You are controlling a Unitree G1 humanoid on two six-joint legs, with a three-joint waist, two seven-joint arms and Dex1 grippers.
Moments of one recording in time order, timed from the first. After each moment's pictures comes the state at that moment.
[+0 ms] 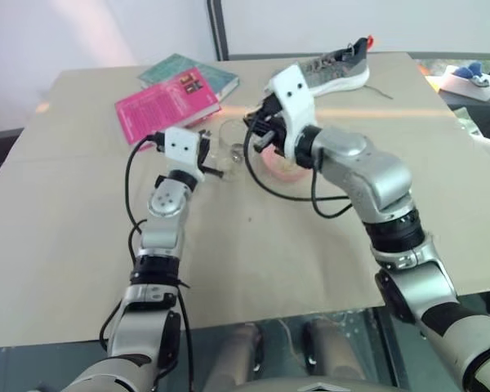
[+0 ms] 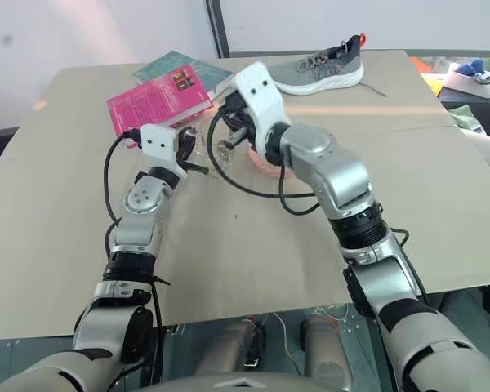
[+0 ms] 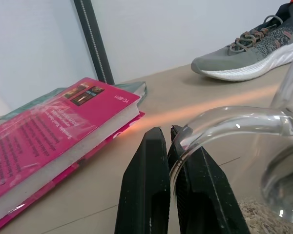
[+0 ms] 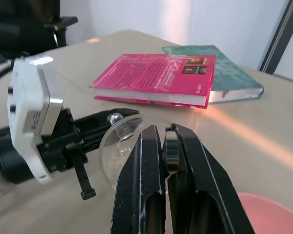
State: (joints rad) left arm -0.59 0.29 0.12 0.36 -0.04 -0.08 -0.24; right arm -0.95 -0.15 0.28 -0.03 0.28 0.73 0.38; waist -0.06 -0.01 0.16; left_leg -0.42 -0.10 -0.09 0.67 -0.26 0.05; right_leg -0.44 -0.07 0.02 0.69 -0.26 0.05
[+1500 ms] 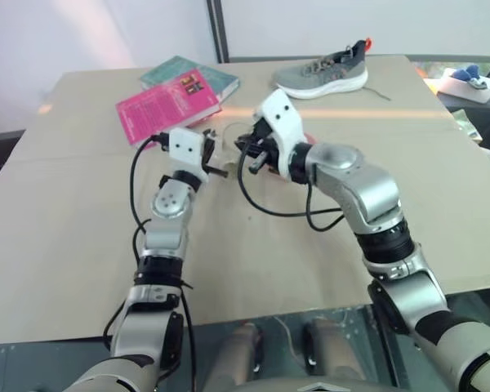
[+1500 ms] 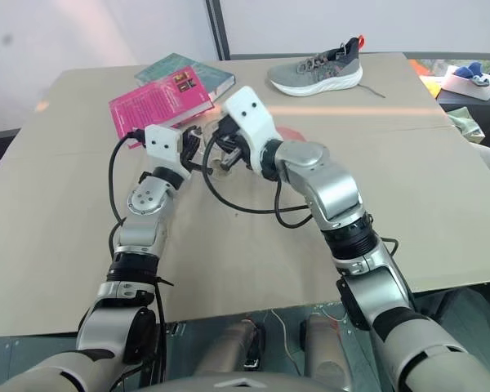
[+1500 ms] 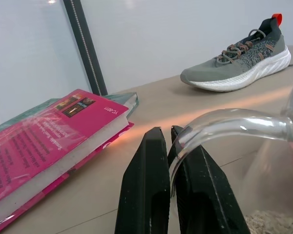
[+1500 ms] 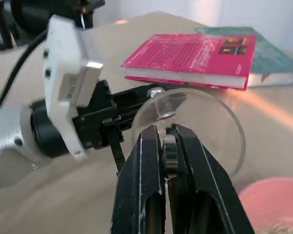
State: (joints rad) left arm -0.58 0.28 0.11 0.36 -0.04 -0.11 -0.26; right arm -0.91 -0.04 0.15 -0.06 0.26 0.92 0.48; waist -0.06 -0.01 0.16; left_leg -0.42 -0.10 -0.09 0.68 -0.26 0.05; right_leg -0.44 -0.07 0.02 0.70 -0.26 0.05
